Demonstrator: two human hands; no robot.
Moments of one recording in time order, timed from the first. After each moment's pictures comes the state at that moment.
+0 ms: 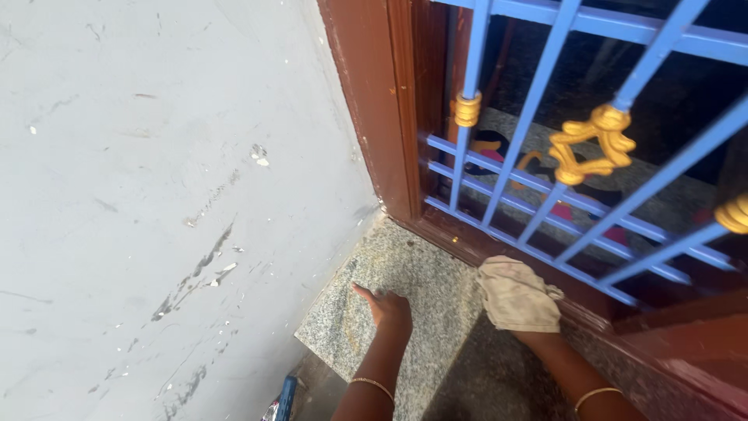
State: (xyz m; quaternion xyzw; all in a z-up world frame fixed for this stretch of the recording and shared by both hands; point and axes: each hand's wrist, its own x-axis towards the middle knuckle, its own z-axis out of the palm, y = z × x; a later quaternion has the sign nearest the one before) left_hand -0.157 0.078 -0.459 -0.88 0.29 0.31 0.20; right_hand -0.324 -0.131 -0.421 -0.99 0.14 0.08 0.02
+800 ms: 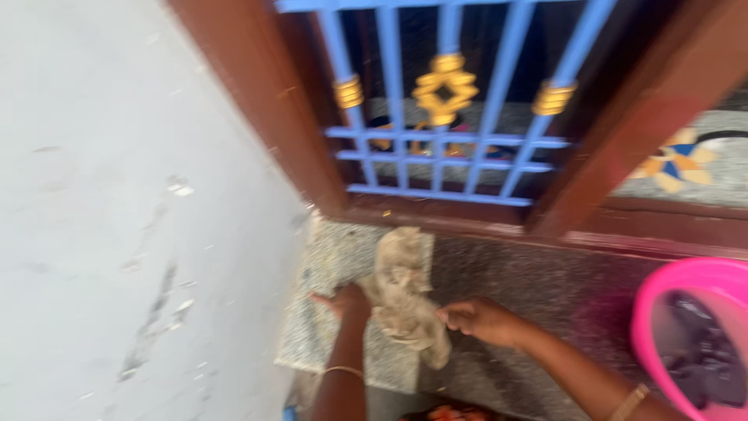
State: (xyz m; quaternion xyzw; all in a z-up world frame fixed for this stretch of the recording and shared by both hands) left_hand -0.147 0.109 -0.509 -0.92 0.29 0.22 0.16; right_hand -0.399 -0.019 -0.368 -0.75 0.33 0.23 0.53
